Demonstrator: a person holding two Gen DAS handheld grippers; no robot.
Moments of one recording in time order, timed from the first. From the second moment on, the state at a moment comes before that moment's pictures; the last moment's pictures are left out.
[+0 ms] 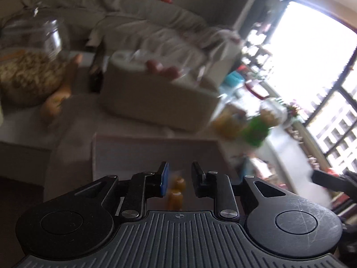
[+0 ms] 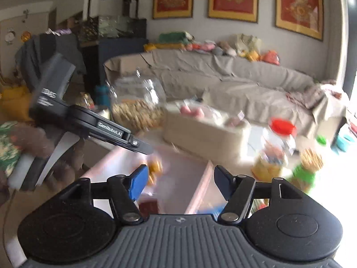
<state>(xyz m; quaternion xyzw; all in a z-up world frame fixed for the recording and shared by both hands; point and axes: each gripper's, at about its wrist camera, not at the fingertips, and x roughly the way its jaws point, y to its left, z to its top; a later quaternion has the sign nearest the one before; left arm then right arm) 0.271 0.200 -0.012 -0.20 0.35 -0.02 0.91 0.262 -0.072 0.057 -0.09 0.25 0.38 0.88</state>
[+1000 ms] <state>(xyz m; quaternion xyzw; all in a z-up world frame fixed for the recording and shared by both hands) 0.142 0.074 -0.074 -0.19 0.35 -0.08 0.91 0.305 -0.124 -0.064 0.12 0.40 0.36 0.83</state>
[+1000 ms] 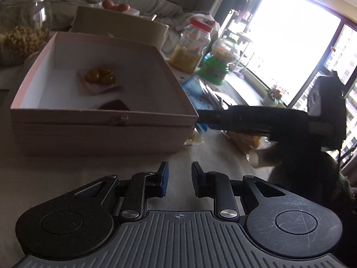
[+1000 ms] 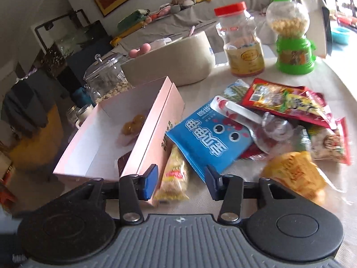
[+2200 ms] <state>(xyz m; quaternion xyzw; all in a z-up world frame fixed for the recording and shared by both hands) 0.189 0.006 -0.081 -0.09 0.34 -0.03 0.94 0.223 -0.199 -0.058 -0.02 0.31 0.25 0.92</state>
